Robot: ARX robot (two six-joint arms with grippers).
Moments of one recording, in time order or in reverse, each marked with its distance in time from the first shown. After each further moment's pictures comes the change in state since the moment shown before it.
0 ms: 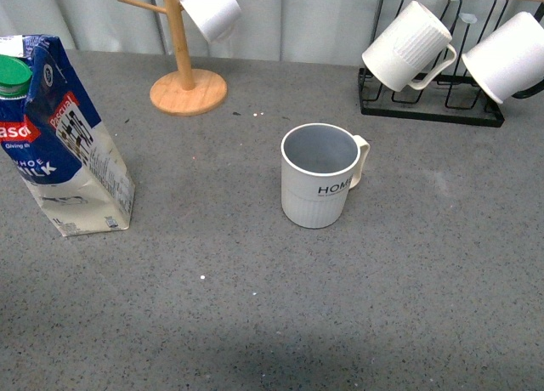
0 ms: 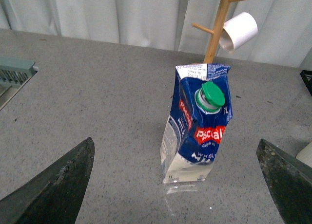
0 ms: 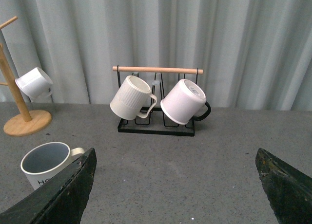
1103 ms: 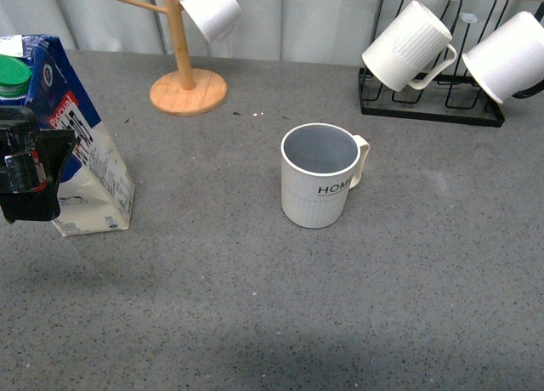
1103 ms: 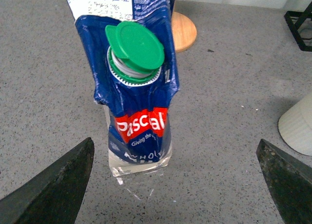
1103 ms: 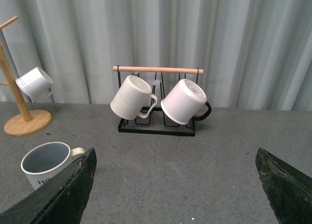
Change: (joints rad) left arm -0.225 0.737 0.130 0.423 -0.066 -0.046; right arm 0.000 0.000 0.000 0.000 0.000 0.000
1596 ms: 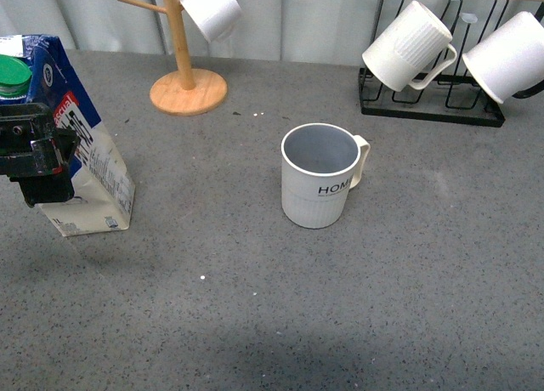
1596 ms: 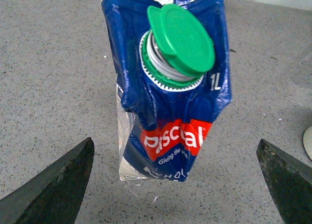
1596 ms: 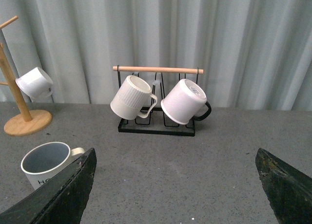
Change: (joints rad) left arm 0.035 0.162 0.060 0.069 -0.026 -0.052; right arm 0.000 0.000 0.000 0.000 0.000 0.000
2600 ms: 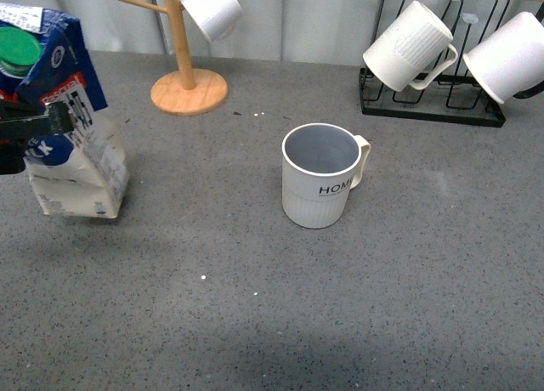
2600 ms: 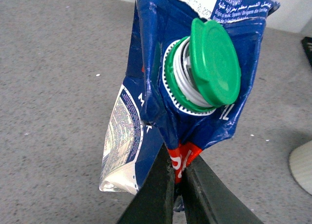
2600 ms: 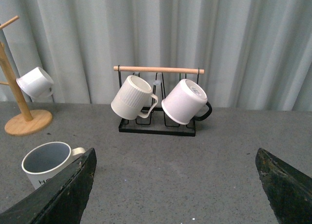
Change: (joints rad) left arm -0.050 0.003 0.055 0.000 -0.030 -0.037; right arm 0.000 0.000 0.000 0.000 0.000 0.000
